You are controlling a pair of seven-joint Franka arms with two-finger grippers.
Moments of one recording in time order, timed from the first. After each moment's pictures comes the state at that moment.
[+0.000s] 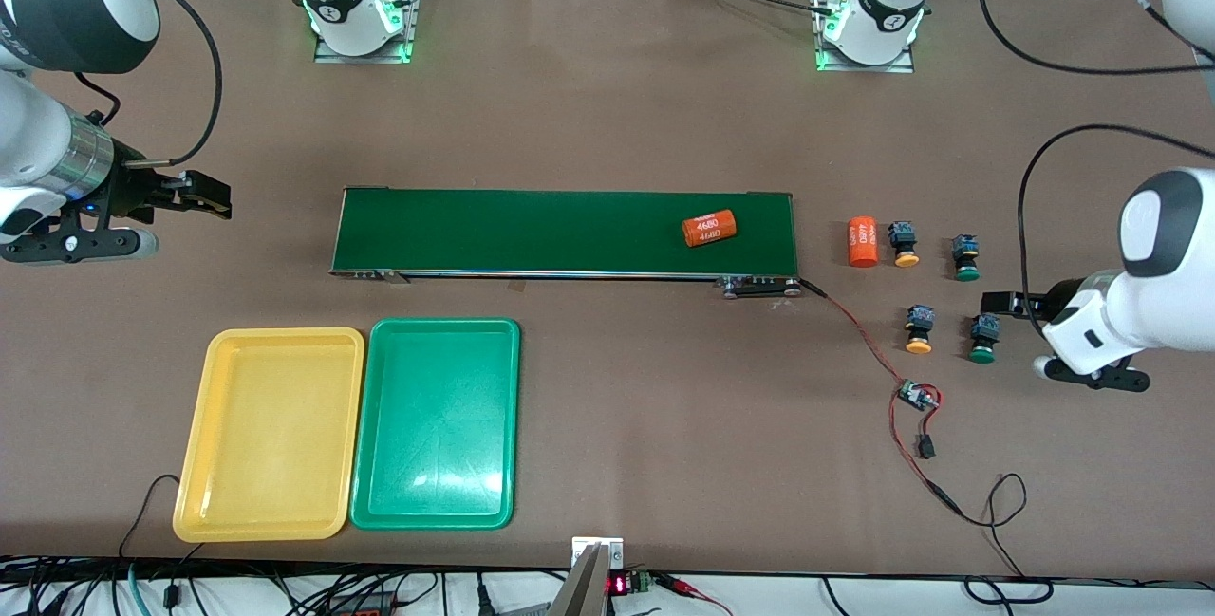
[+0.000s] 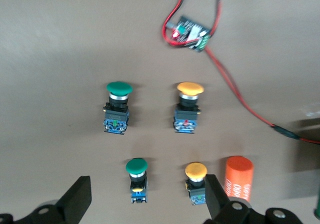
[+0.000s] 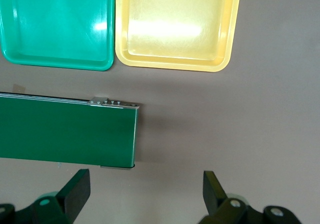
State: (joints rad) left arm 0.54 0.66 -0.55 -1.44 0.33 1.72 0.03; right arm -0.01 0.15 0.07 -1.61 -0.05 1.65 -0.02
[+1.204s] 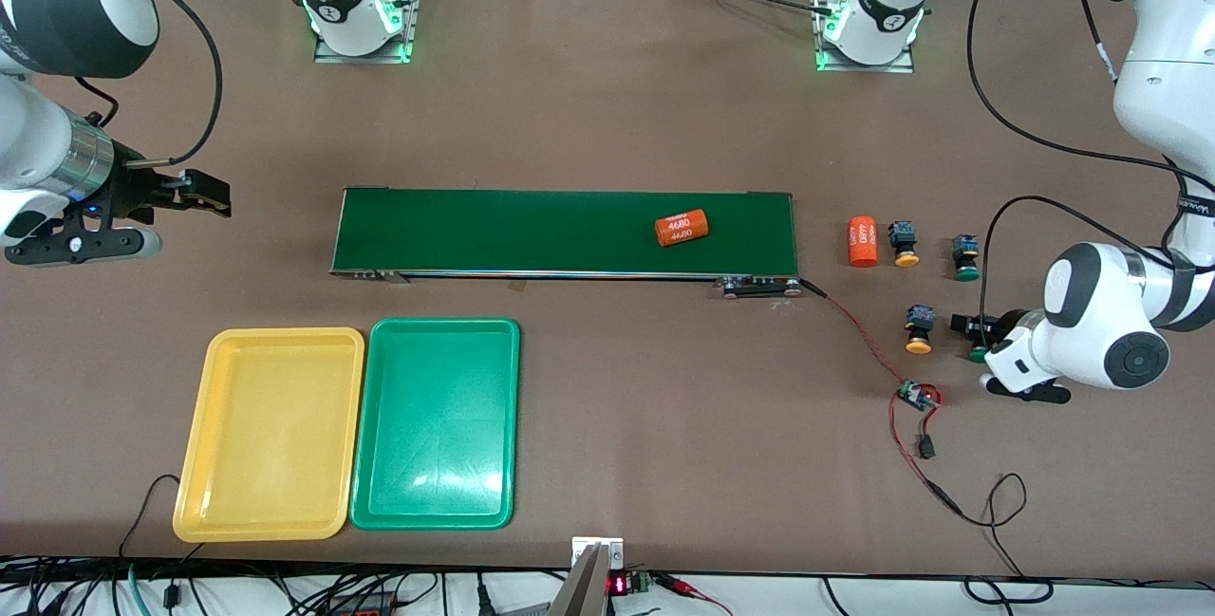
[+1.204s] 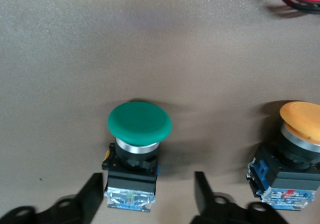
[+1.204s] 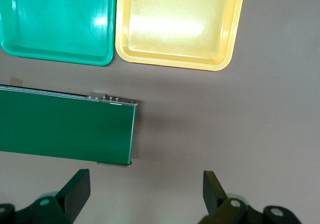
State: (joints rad) left arm 0.53 0.90 -0.50 -1.44 0.50 1.86 0.02; right arm -0.01 0.15 0.07 -1.62 -0.05 1.64 -0.06
